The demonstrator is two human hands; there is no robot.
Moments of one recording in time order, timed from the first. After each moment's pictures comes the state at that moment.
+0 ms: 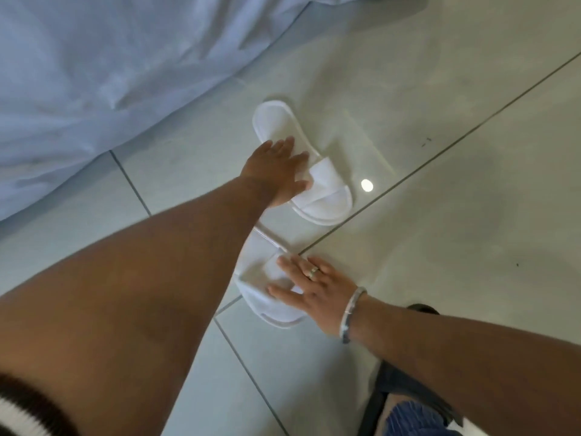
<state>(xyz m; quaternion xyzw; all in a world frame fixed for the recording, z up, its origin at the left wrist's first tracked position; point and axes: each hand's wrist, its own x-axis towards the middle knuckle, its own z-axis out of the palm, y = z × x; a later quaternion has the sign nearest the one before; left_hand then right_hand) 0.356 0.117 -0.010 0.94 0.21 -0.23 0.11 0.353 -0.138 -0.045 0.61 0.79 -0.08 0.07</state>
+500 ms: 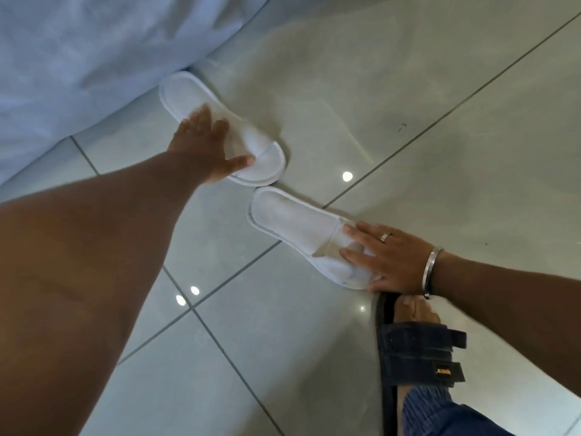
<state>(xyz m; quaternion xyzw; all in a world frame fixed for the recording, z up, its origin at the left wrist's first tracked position) 0.308 0.168 -0.023 0.90 0.36 -0.19 0.13 0.494 -0.201 -0.023 0.61 0.76 -0.17 0.17</state>
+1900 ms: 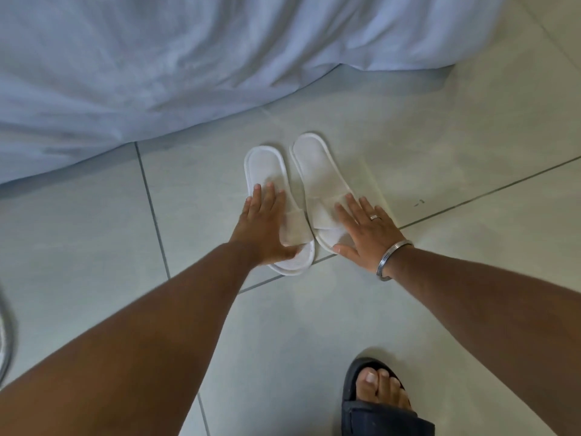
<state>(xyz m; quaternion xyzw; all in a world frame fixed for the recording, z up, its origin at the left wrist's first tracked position) 0.312 0.045 -0.016 0.87 0.41 -0.09 0.26 0.540 -0.066 -0.022 0.71 0.68 -0.13 0.13</state>
